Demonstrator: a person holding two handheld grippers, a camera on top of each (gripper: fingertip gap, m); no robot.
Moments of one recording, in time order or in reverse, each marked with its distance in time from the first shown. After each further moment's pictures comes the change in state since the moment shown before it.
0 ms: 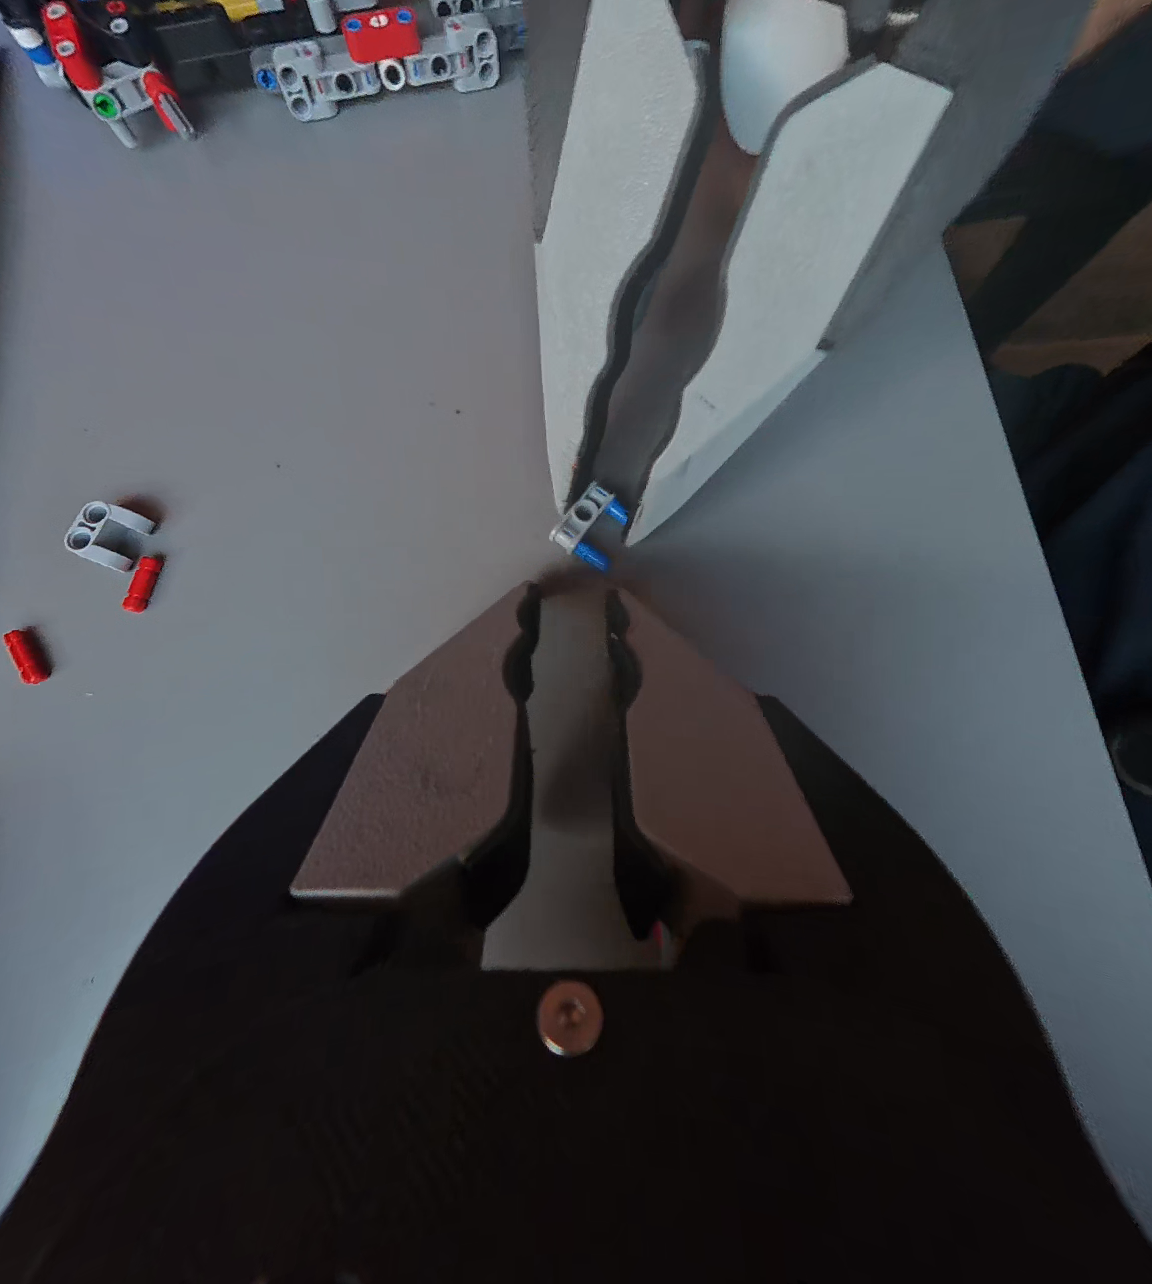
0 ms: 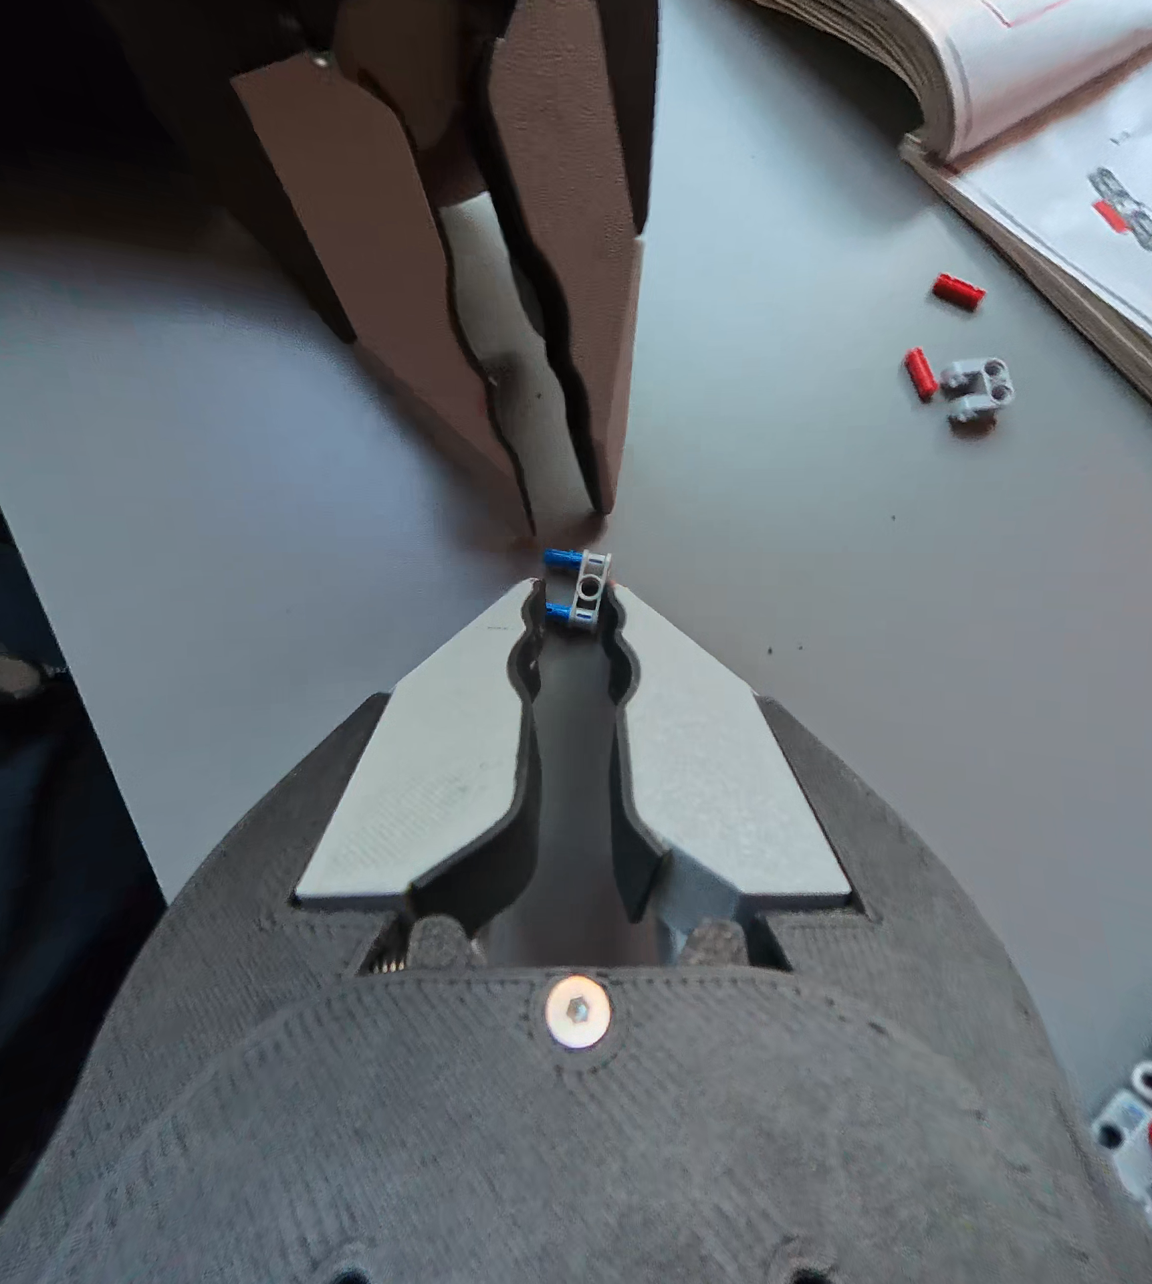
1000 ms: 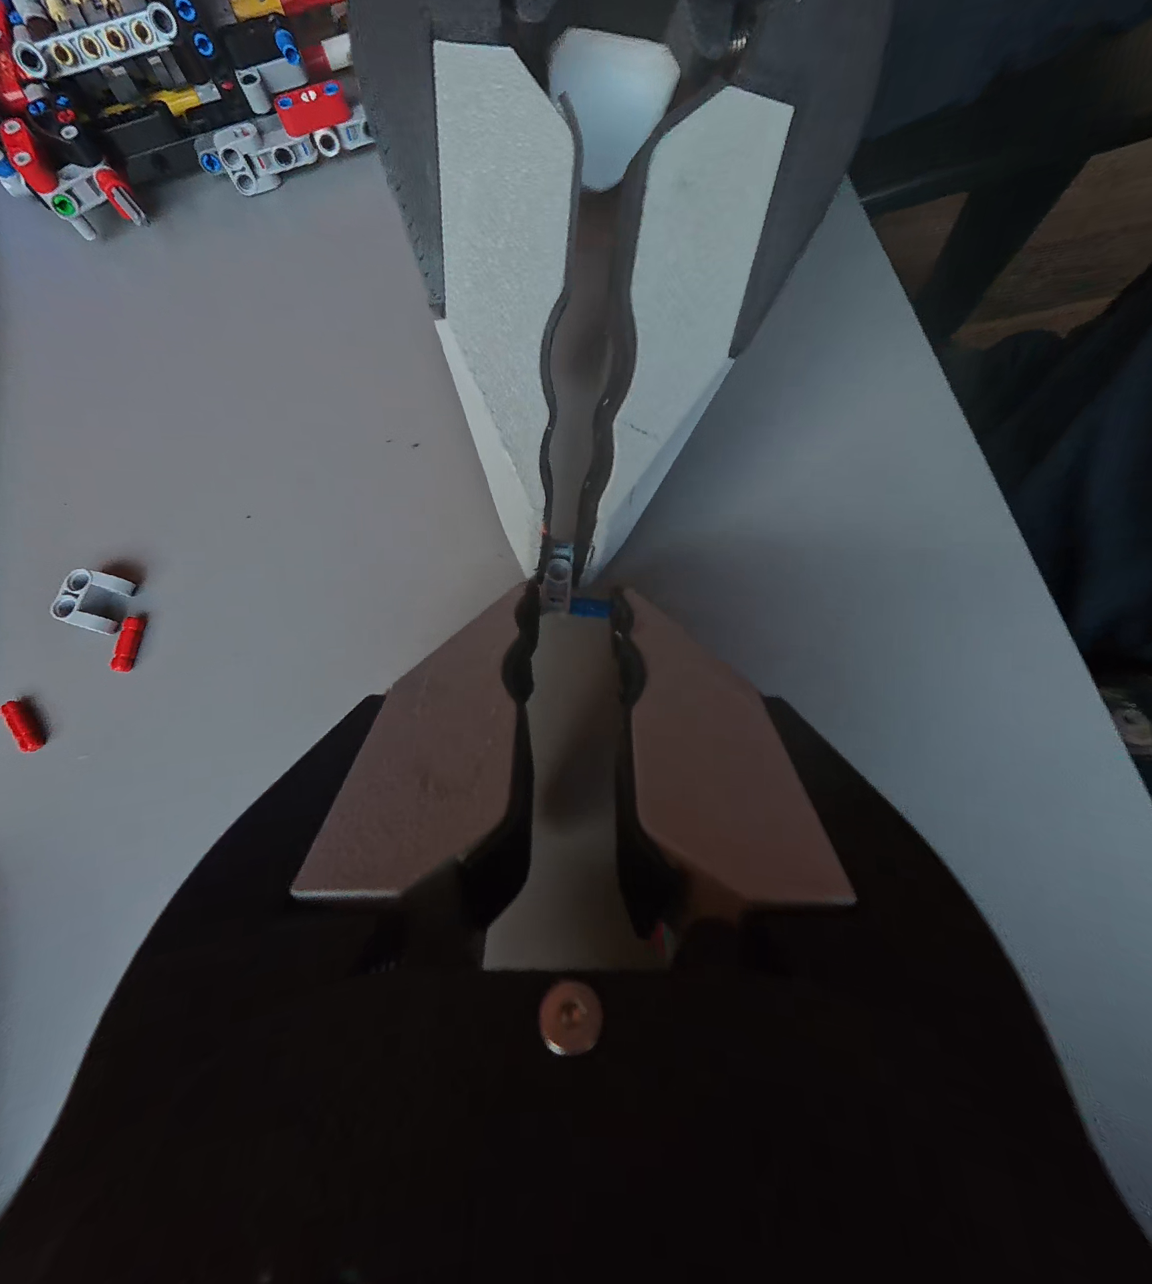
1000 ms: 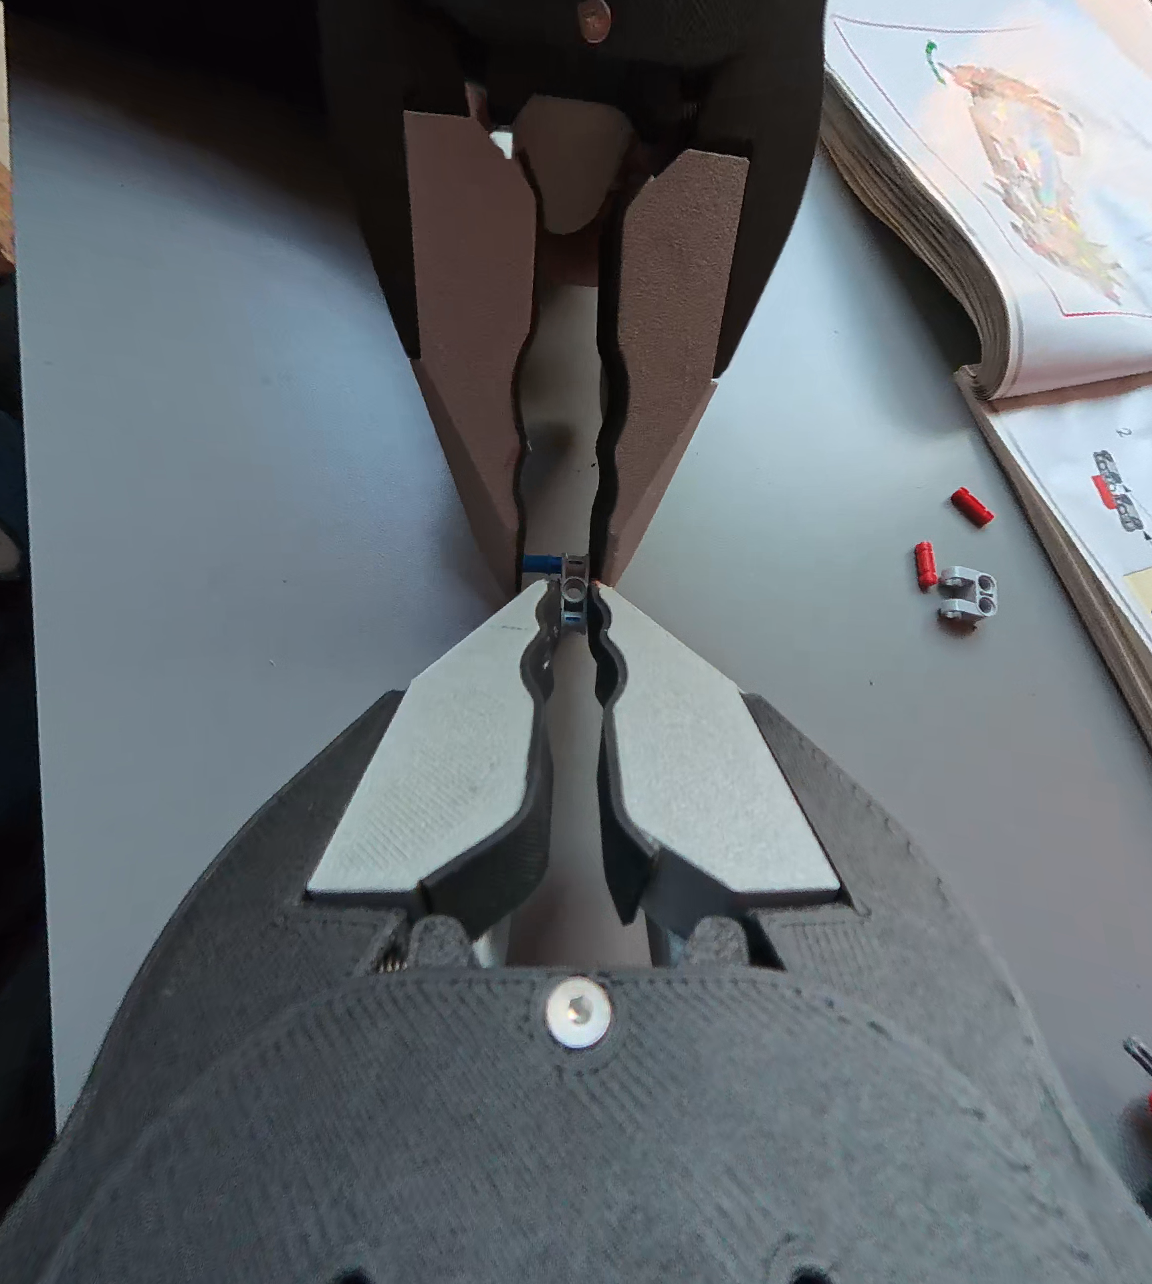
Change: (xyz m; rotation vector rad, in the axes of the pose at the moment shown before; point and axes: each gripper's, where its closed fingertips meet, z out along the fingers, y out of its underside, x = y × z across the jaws) left arm 0.009 -0.003 0.001 0.041 0.035 0.106; right arm -0.007 -0.016 0.005 0.081 -0.099 -0.321
